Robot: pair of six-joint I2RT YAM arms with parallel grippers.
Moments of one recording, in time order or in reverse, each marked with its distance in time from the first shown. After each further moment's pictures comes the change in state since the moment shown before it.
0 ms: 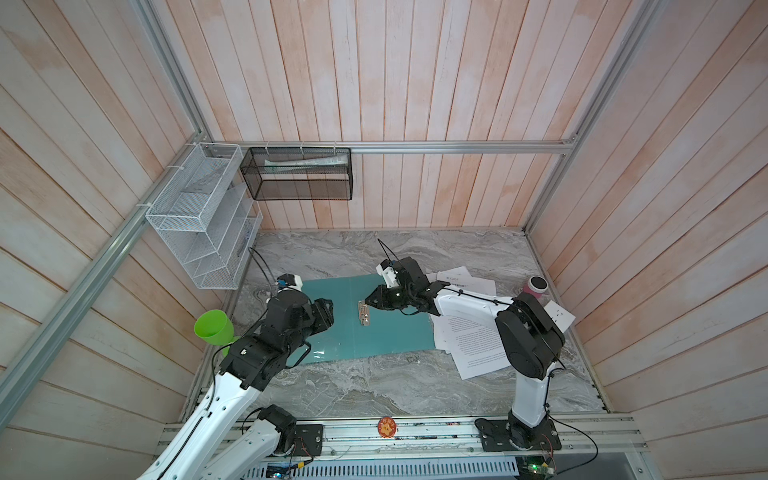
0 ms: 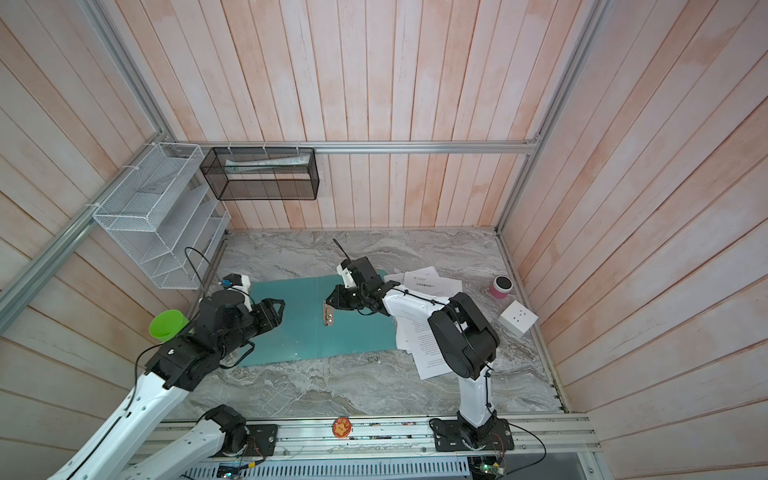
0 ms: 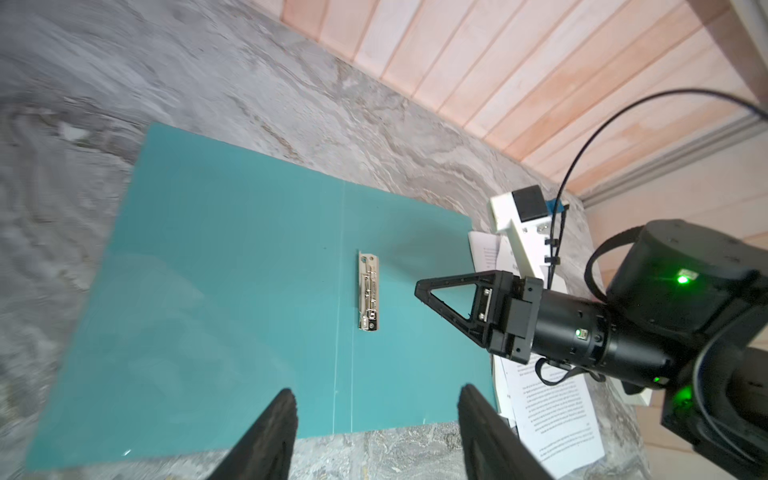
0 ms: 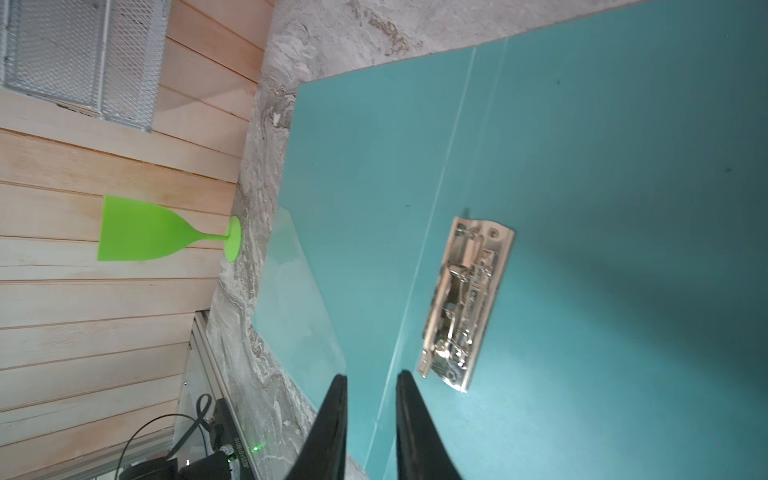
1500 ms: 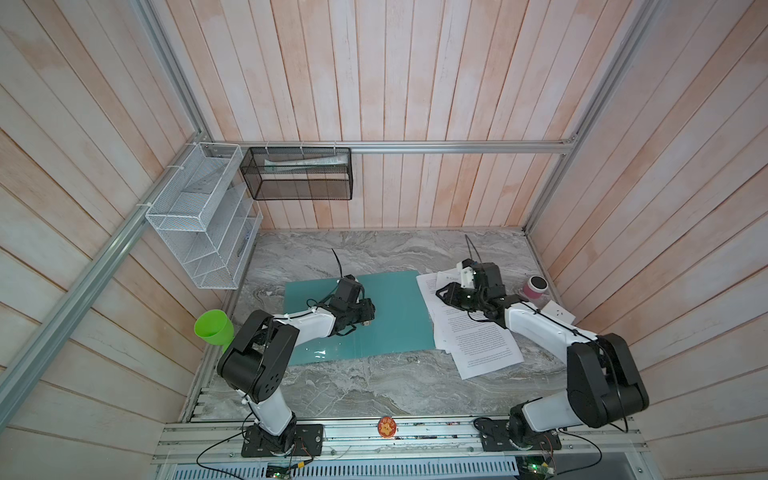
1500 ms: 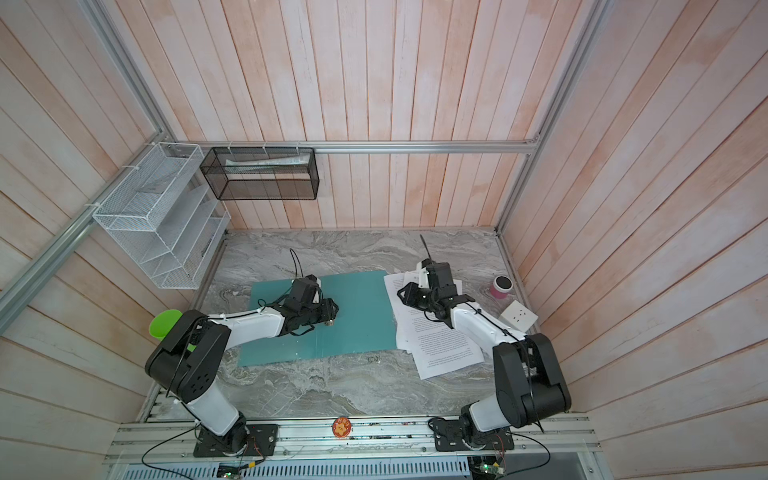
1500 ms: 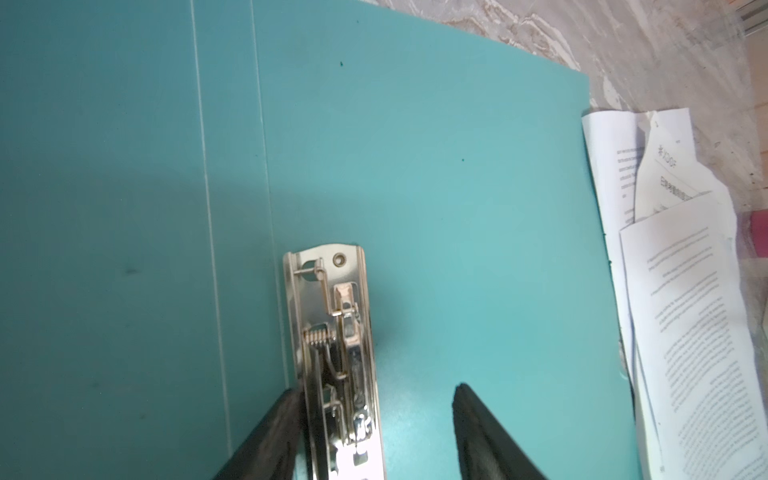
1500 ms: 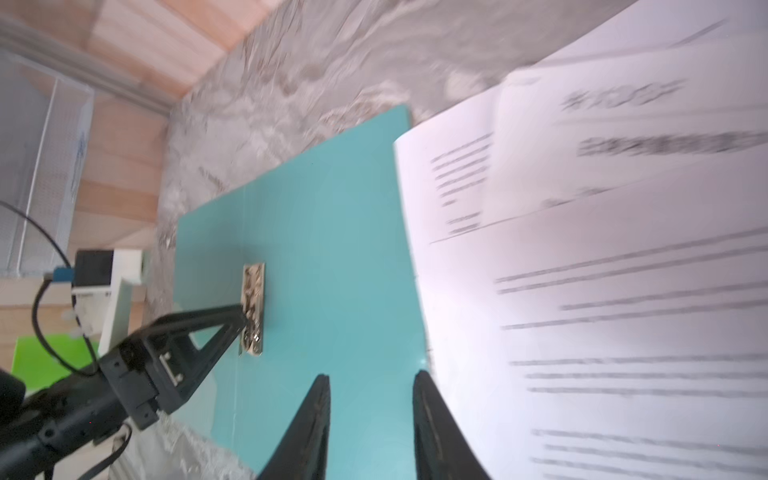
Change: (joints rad) left arm -0.009 0.856 -0.001 0.645 0.185 0.102; right arm -0.495 -0.494 -0.451 -0.050 0.094 -0.105
